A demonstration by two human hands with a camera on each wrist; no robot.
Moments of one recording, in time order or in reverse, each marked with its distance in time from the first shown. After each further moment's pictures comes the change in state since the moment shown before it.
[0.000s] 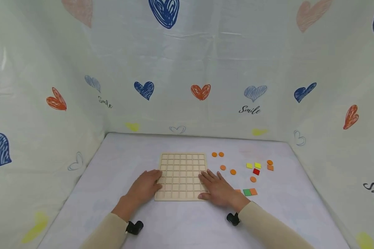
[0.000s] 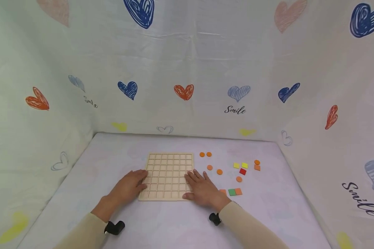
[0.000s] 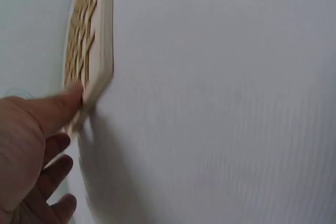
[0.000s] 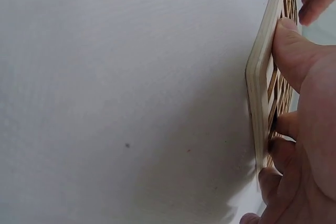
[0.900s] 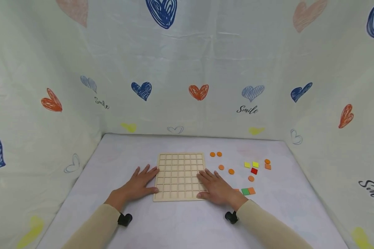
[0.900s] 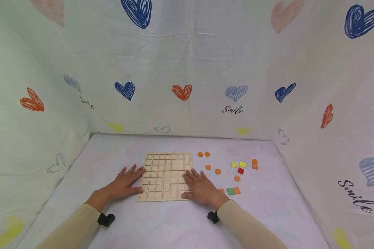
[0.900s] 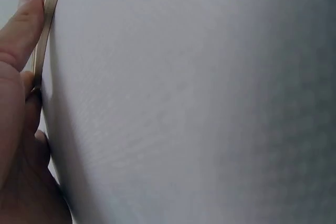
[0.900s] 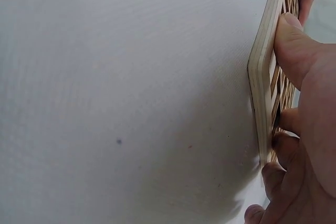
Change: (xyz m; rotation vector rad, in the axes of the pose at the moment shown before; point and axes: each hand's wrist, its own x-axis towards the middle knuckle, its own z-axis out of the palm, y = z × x) left_hand 0.012 -0.049 -0.004 -0.087 -0.136 0.111; right_hand 0.003 -0.001 -0.004 0.015 -0.015 -0.011
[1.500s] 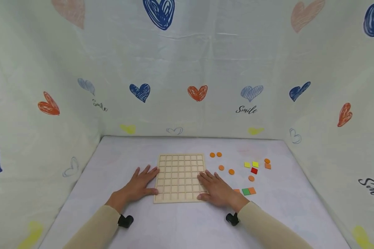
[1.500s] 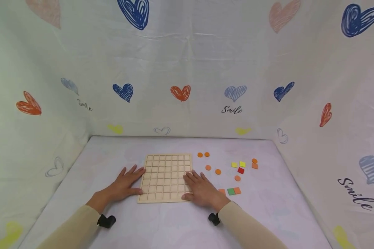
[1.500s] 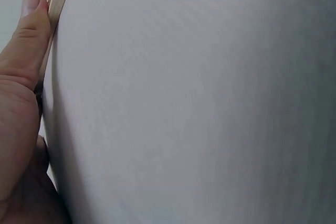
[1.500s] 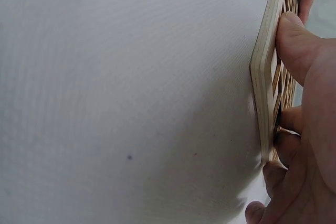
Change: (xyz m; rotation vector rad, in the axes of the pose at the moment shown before) left_hand 0.006 -0.007 -0.001 -0.019 -0.009 0.025; right_hand 0.000 0.000 0.004 0.011 0.005 0.014
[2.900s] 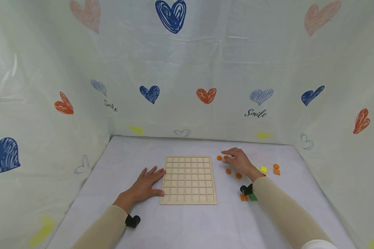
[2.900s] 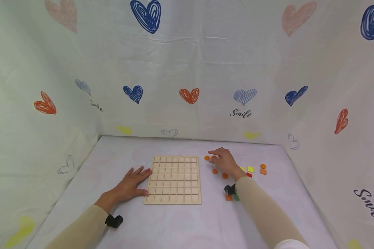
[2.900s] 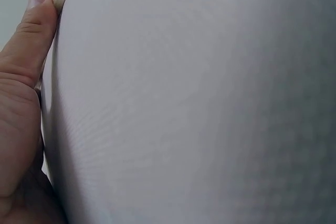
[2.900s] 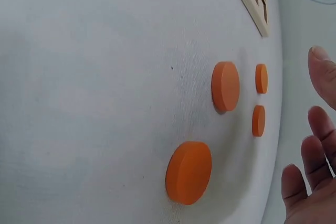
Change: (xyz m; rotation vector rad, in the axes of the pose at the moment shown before) left_hand -0.001 0.000 0.010 0.041 0.060 -0.065; right_hand 0.046 0.103 -0.062 0.483 0.337 0.203
